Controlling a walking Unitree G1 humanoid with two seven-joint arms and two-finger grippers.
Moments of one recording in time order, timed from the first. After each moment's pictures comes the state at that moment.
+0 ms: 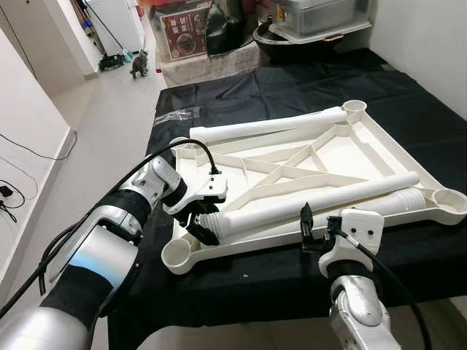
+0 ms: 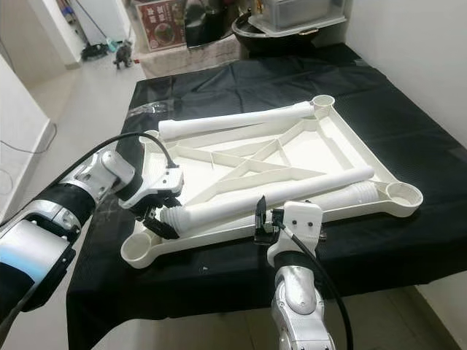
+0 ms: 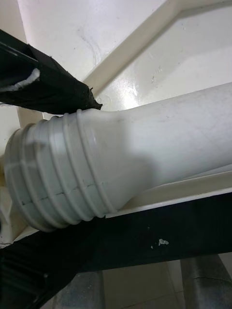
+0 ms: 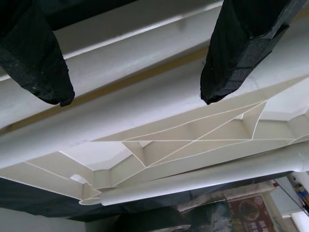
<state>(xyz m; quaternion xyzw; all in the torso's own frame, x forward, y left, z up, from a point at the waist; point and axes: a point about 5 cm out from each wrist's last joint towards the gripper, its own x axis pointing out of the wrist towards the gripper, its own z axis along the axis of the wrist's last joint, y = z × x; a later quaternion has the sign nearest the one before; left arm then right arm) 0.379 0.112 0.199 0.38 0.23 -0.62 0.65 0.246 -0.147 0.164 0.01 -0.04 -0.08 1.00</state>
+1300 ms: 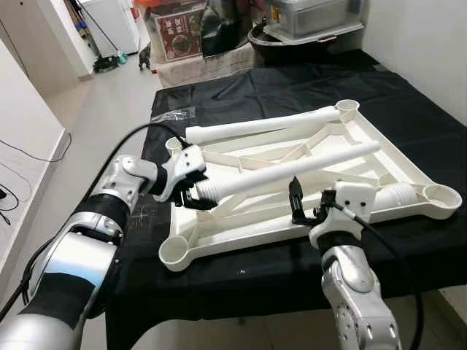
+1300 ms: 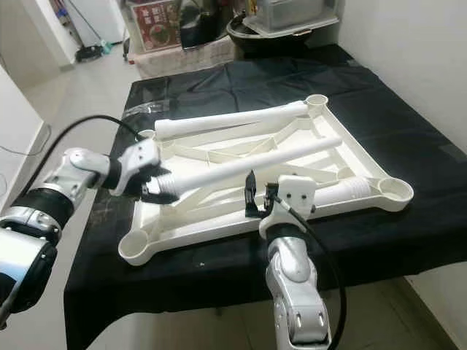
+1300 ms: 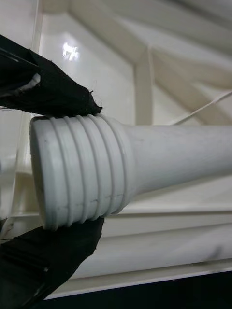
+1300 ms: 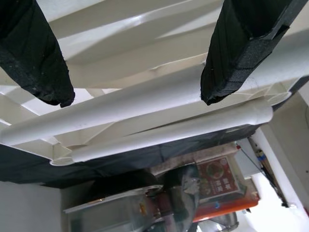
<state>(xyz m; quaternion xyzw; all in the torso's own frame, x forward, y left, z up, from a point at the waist) 0.392 0.148 0.220 0.28 0.07 -0.50 0.81 0.279 -0.136 0.190 0.05 -0.09 -0.01 0.99</state>
